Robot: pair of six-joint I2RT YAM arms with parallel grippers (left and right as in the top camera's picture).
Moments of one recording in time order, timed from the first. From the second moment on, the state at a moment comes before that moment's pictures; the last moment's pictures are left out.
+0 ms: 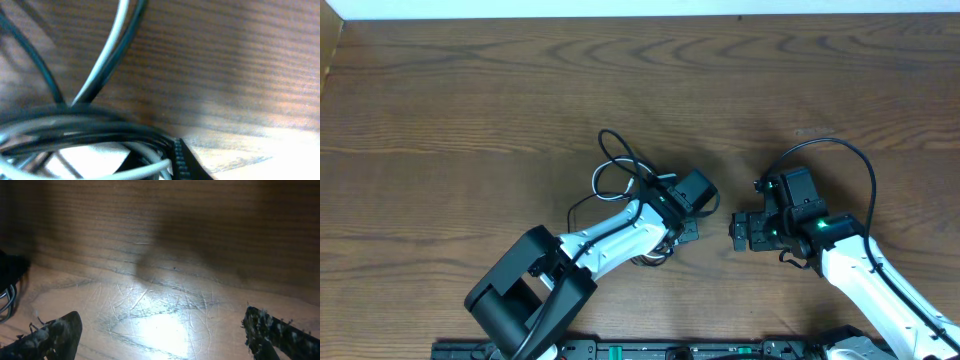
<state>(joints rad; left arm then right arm) -0.83 1.79 0.99 -0.55 -0.04 -0.96 0.34 1.26 0.63 -0.58 -0.11 0.29</state>
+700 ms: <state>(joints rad) -0.67 1.41 1.00 -0.55 0.31 -0.63 0.33 1.26 0.63 -0.26 -0.46 0.45</state>
